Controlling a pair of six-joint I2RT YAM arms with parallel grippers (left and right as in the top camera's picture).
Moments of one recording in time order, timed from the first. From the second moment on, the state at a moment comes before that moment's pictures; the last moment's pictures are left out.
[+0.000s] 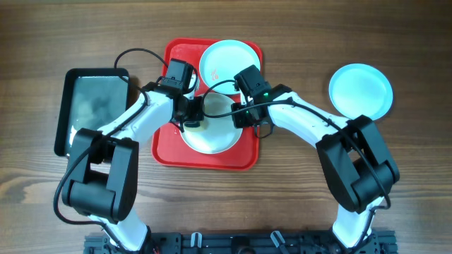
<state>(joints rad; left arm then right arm) -0.30 1.85 1.12 -0.56 0.14 -0.27 0.55 1.97 1.23 -0.50 -0.15 0.38</state>
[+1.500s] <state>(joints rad) -0.42 1.79 1.03 -0.46 -0.06 -0.47 0.56 1.98 1.23 -0.48 -0.15 0.66</state>
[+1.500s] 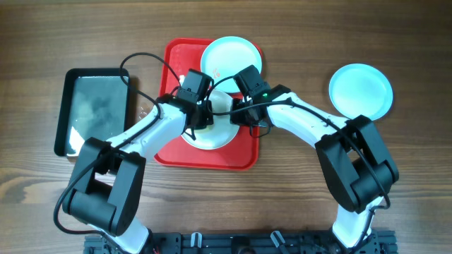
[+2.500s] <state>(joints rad) -0.39 1.85 1.06 -0.42 0.06 -0.36 0.55 1.98 1.23 -0.48 -0.14 0.66</state>
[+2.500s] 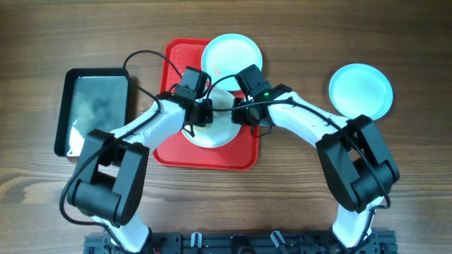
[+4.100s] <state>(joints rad) -0.36 1.84 1.05 -0.41 -0.20 -0.32 0.56 1.98 1.23 -0.47 -0.18 0.62</state>
